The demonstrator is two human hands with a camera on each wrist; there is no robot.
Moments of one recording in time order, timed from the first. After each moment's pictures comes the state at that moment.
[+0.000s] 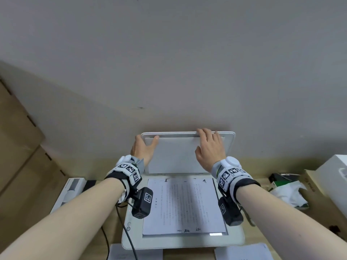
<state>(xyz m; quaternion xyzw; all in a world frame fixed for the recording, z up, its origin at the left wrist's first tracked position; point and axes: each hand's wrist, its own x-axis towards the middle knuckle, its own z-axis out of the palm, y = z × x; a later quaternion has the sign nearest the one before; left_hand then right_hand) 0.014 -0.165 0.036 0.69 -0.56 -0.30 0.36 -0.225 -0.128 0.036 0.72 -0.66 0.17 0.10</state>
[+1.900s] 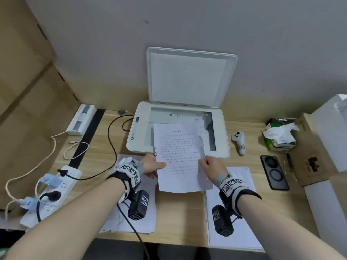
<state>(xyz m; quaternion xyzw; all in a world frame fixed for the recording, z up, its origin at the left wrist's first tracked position) 0.022 0.096 -0.128 0.64 -0.52 -0.56 0.06 -0.249 0.136 -0.137 0.59 -0.73 0.12 -0.33</state>
